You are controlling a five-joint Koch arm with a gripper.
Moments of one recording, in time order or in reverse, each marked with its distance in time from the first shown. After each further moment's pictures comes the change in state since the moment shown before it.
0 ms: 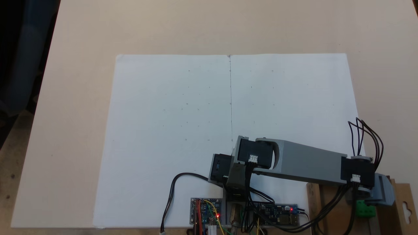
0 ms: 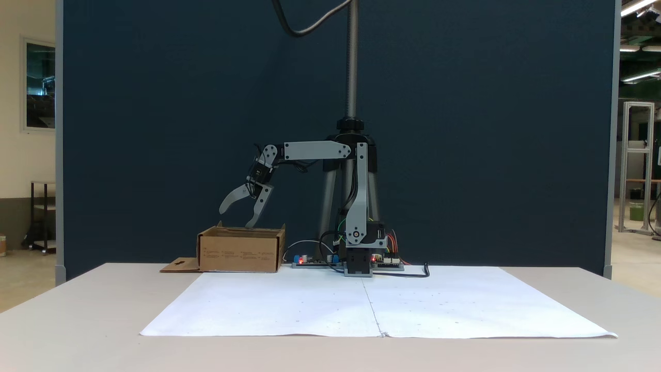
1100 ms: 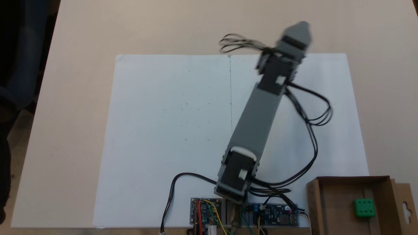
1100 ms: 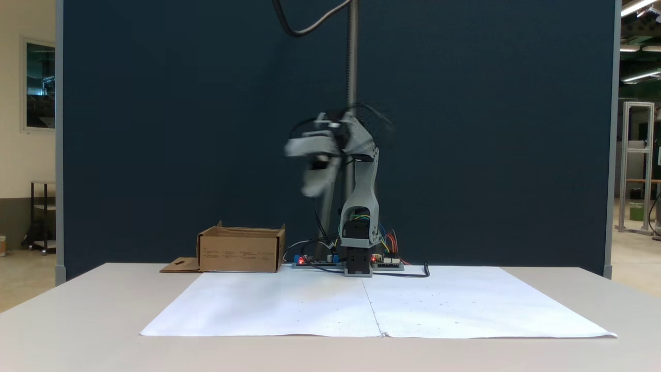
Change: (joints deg) arm -81.7 17.3 0.8 -4.8 15.2
